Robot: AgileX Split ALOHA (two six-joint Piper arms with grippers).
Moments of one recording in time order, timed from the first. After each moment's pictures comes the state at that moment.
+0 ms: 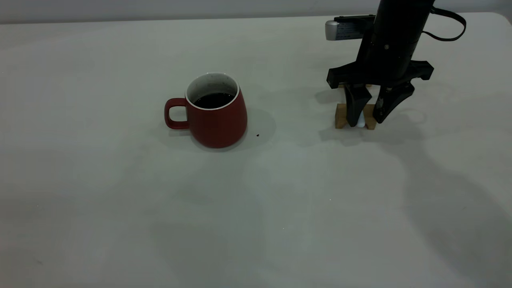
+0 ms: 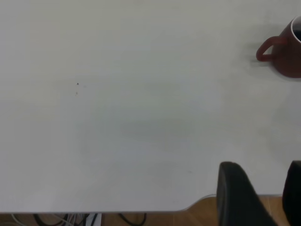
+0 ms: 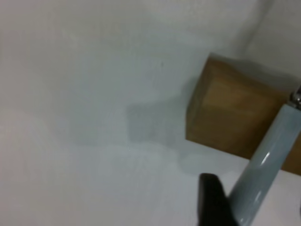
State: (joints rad) left arm -0.02 -0.02 -0.49 0.03 1.13 -0.03; right arm 0.30 2.44 -1.55 0.19 0.71 -0.09
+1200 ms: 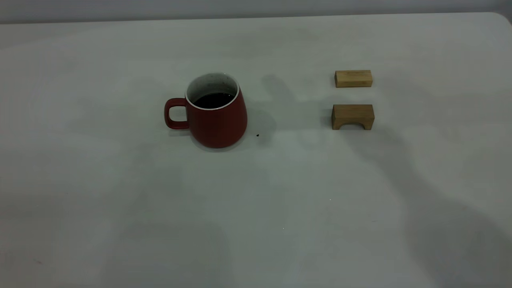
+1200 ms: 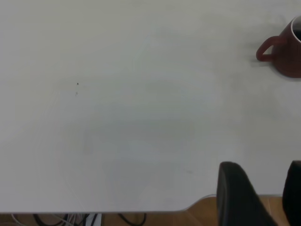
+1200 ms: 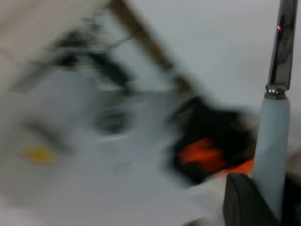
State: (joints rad) left arm -0.02 -0.02 -0.49 0.03 1.13 -0.03; right arm 0.41 2.24 -1.70 1.43 0.96 0.37
